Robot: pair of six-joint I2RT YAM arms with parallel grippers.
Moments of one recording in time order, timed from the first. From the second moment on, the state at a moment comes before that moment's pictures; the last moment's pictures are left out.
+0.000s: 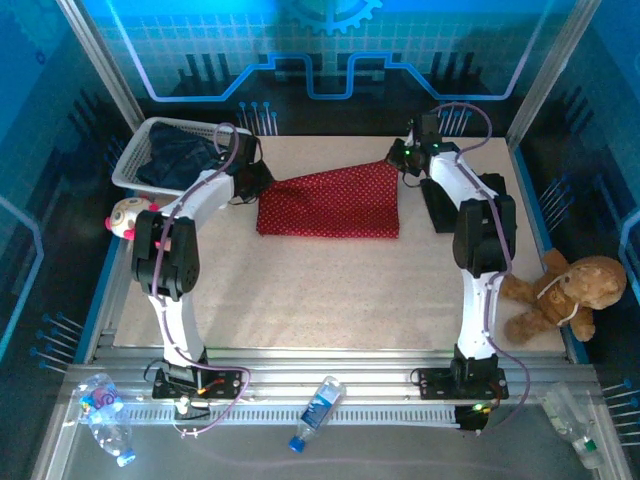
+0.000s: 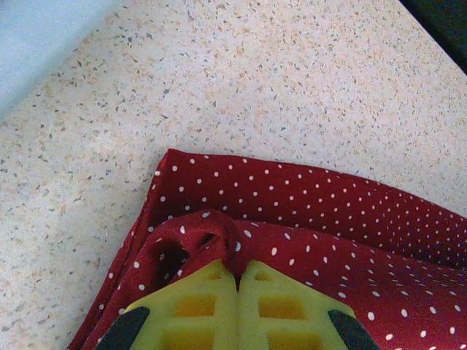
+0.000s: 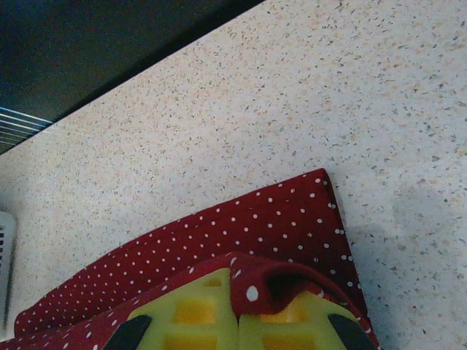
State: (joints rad) left arm -0.16 1.97 1.56 -0.51 0.03 -0.79; right arm 0.13 2.20 1.89 -0.49 -0.23 0.58
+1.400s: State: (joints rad) left arm -0.19 2.04 1.38 -0.35 0.34 -0.85; right arm 0.18 2.43 2.01 -0.59 -0.50 0.56
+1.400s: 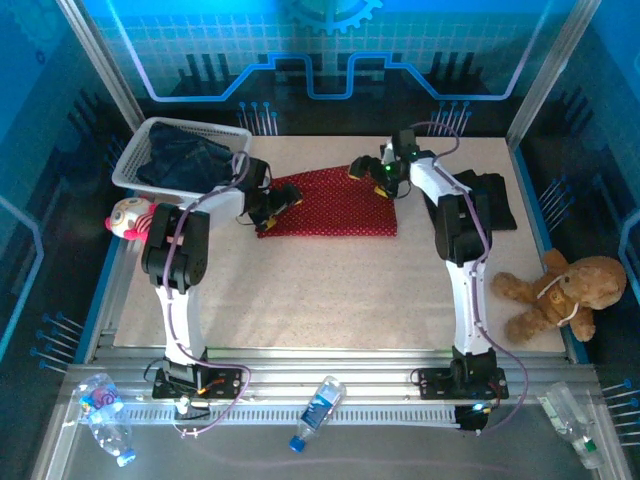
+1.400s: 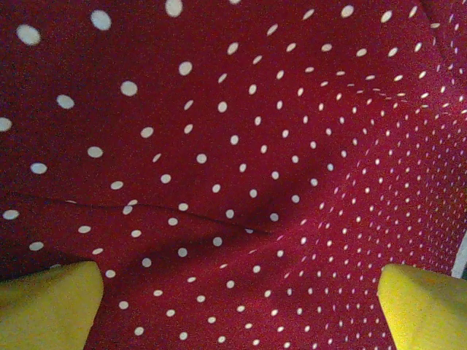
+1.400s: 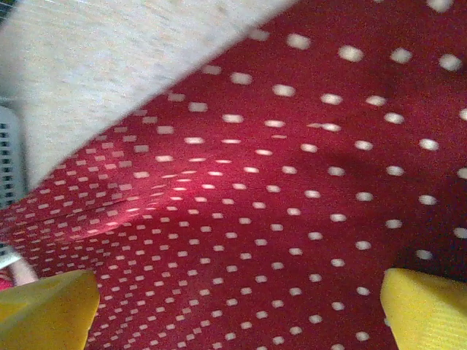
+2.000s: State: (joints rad) left arm -0.19 2.09 1.70 -0.31 0.37 -0.92; right arm 0.24 2.41 2.09 -0.52 -0.63 0.63
